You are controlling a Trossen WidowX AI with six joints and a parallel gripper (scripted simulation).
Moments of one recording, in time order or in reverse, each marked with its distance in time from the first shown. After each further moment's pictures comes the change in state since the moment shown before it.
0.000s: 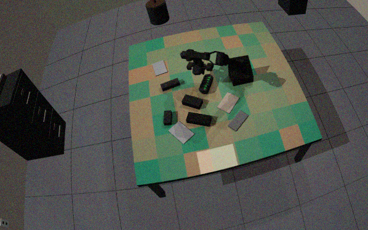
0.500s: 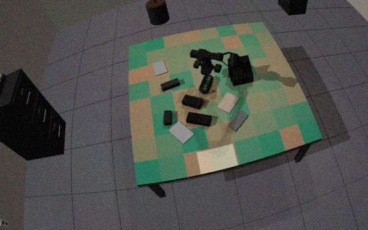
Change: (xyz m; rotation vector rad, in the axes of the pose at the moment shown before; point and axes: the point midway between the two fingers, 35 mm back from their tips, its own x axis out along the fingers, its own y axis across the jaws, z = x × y) arm -0.005 0.047 -0.002 0.002 -0.004 -0.186
